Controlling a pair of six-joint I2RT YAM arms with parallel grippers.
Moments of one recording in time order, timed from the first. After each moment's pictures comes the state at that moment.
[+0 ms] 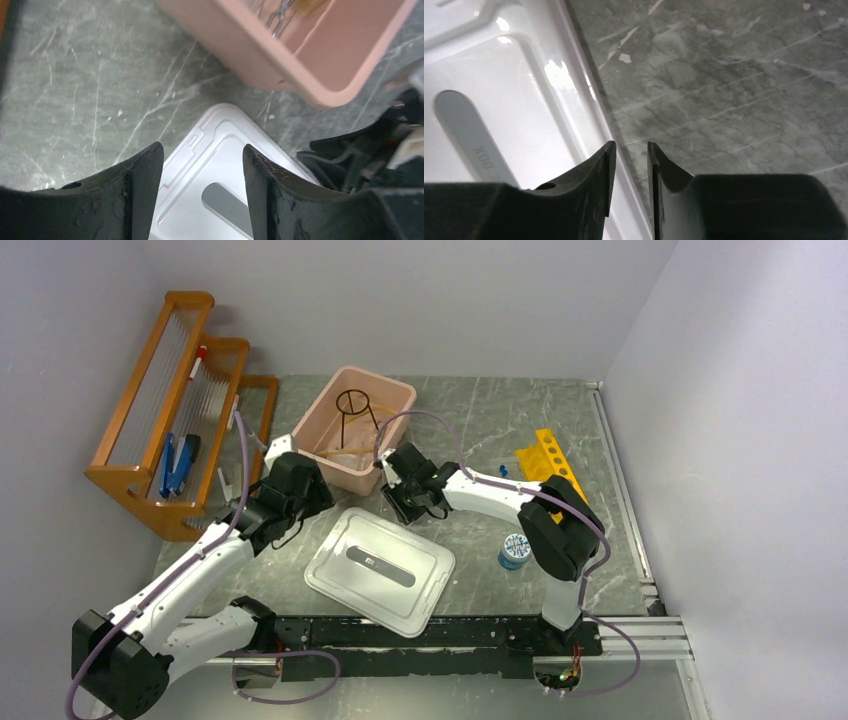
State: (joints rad) left arm -0.52 0.99 0.79 -0.55 -0.37 -0.76; right arm 0.84 1.86 1.23 -0.39 -0.04 0.07
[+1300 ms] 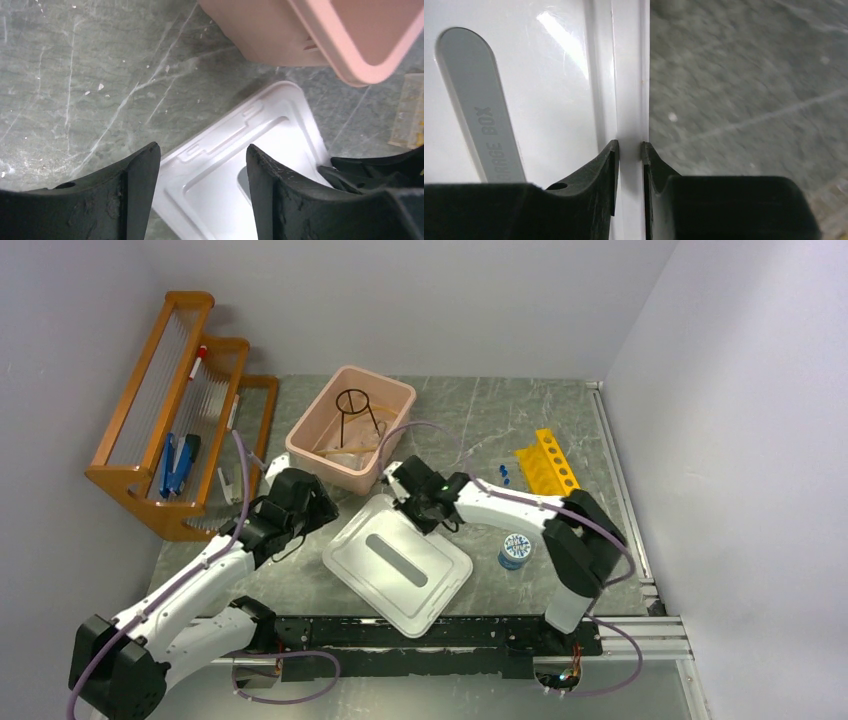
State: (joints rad) left arm -0.51 0.96 0.62 -0.47 -0.28 -0.88; right arm 0.90 1.76 1.15 -0.48 0.06 -0.03
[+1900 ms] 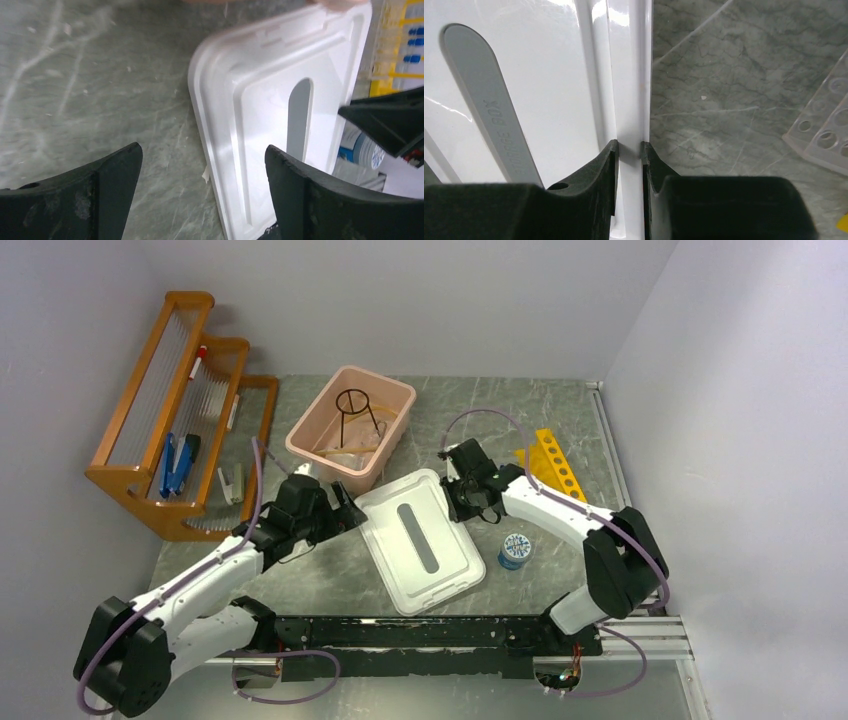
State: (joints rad) left arm -0.51 0.99 0.54 -0.29 -0.02 -0.86; right arm 0.64 1.50 0.97 -0.51 -0.01 0.16
